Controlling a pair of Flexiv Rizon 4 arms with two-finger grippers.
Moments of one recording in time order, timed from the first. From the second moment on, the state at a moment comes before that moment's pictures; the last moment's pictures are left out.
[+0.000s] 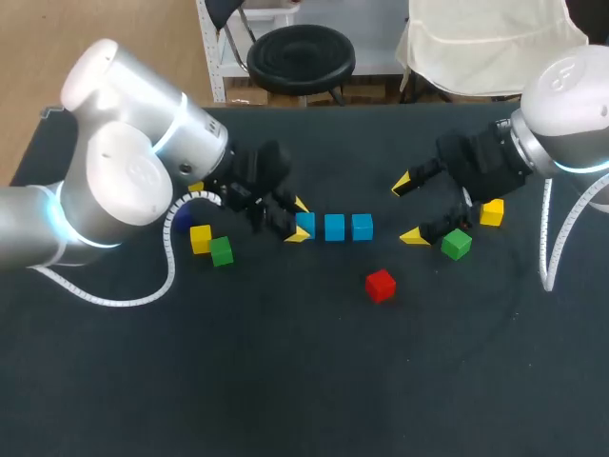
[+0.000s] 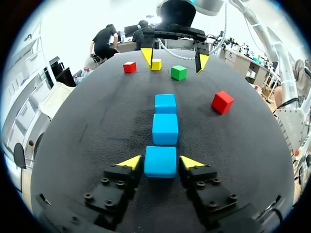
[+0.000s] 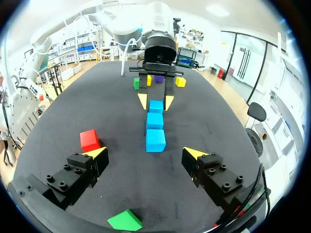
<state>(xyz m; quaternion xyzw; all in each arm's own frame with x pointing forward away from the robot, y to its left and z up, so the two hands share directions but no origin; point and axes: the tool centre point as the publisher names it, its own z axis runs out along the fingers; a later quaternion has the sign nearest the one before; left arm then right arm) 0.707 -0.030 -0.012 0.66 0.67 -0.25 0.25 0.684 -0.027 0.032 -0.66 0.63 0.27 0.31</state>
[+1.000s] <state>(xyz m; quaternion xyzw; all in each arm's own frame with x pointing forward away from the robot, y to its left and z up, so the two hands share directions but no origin) 0.693 0.005 0.072 0.60 0.67 -0.29 0.33 0.684 -0.027 0.032 -0.66 0.63 0.27 0.31</state>
